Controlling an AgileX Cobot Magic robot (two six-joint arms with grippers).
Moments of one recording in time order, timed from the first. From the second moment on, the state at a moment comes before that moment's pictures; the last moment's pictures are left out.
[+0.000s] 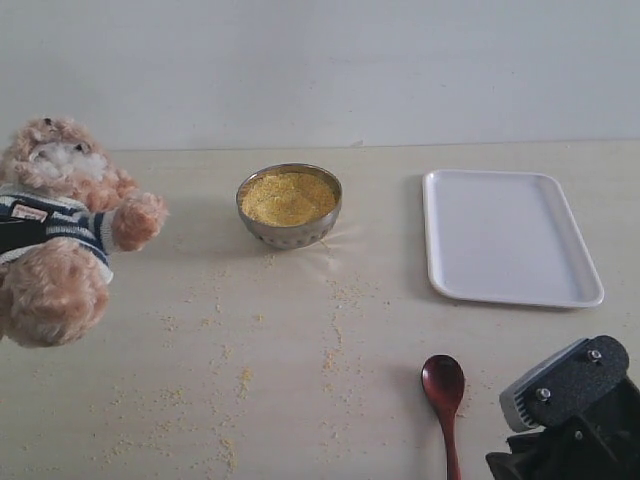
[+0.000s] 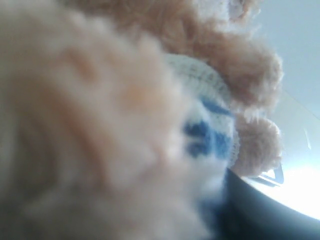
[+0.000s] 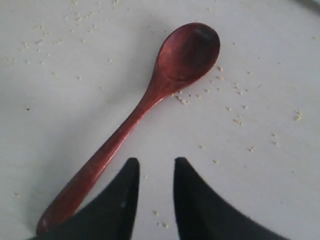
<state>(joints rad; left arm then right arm) 0.39 1.43 -0.52 -1.61 0.85 1.37 0.85 1.27 -0.12 0.58 -0.26 -0.38</state>
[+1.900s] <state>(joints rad) 0.39 1.43 -0.52 -1.63 0.87 1.40 0.85 1.55 -0.27 0.94 -0.33 -0.61</state>
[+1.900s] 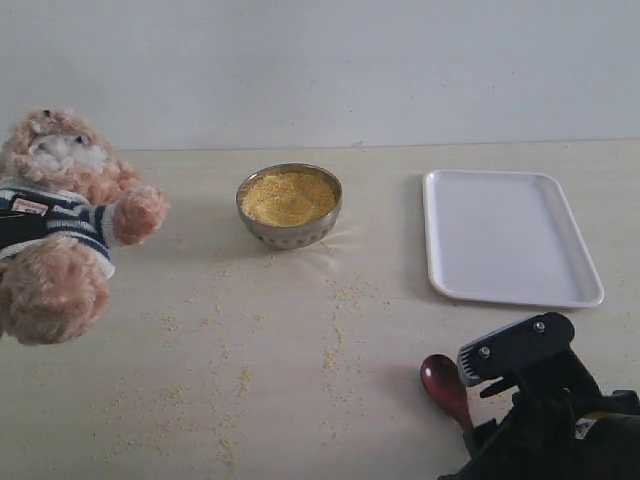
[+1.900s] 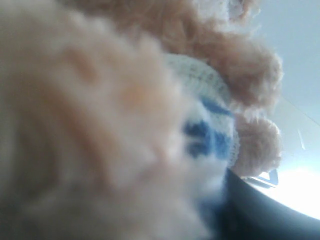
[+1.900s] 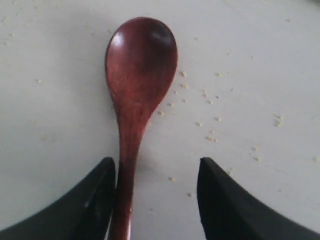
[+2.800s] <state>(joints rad) 0.39 1.43 -0.52 -1.64 0.90 1.40 0.85 1.37 -0.11 0.99 -0.26 -0.57</state>
